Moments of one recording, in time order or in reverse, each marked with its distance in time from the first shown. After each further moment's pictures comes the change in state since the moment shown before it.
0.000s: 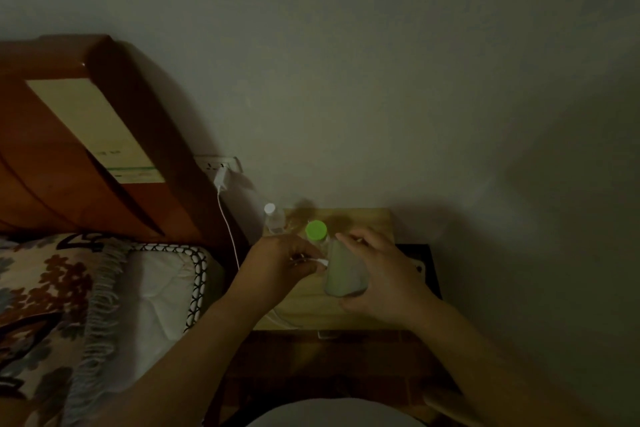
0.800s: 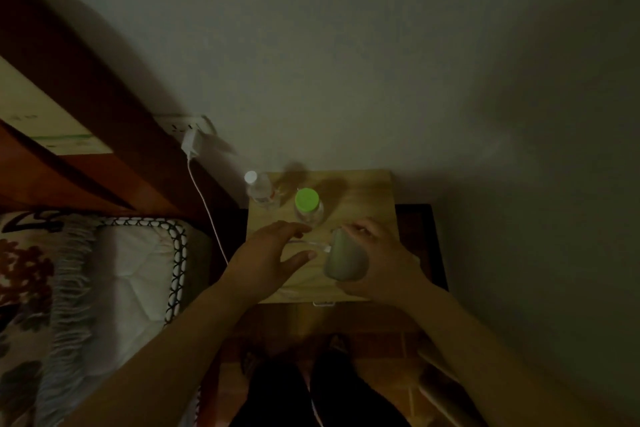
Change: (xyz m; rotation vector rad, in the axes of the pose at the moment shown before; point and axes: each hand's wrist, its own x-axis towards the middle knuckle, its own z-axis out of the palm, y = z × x) left_hand 0.035 -0.084 0.061 0.121 -0.154 -0.102; right_hand 0.031 0.095 0.071 0.115 -0.071 0.130
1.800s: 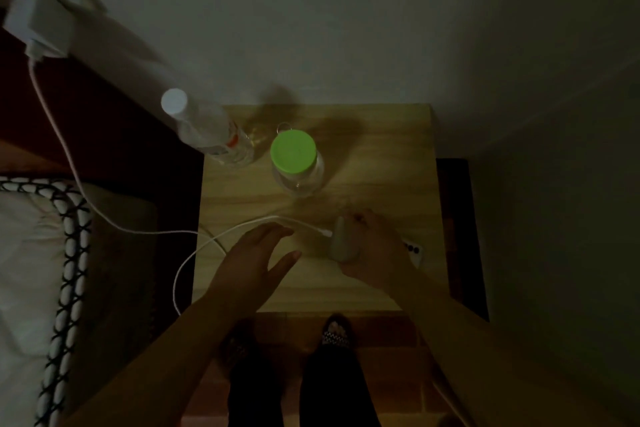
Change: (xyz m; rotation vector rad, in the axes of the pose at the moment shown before) left_hand 0.070 -0.182 0.185 0.052 -0.089 -0.210; right_hand 0.113 0.190 0.198 -0.134 -0.167 0.200
